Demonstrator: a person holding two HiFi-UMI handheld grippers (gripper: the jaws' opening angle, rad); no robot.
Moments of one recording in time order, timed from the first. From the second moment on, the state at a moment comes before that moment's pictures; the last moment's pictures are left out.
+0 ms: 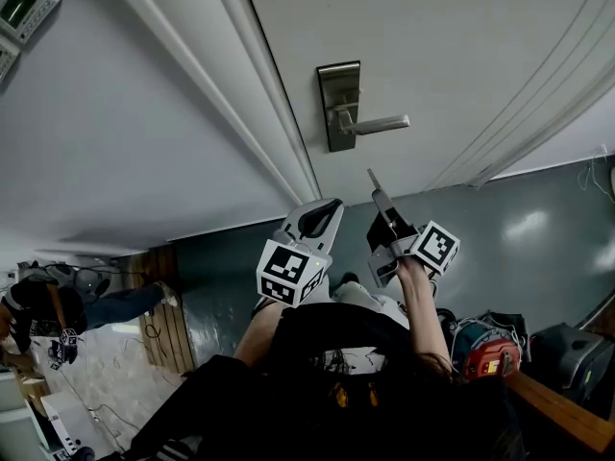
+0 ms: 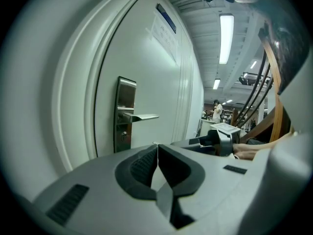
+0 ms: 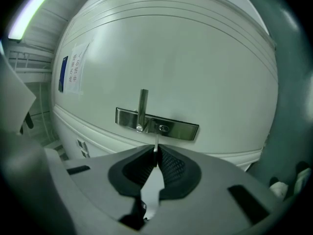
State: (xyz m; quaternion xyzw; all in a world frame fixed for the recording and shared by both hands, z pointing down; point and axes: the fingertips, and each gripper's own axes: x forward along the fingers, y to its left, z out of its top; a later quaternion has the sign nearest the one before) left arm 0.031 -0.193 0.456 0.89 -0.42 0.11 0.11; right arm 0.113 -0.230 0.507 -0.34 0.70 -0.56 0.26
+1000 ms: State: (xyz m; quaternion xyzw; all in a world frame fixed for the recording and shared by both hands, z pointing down) left arm -0.014 -0.111 0.453 0.87 -0.46 0.09 0.12; right arm 0.086 -0.182 0.499 -0.33 0.71 -0.57 0.26
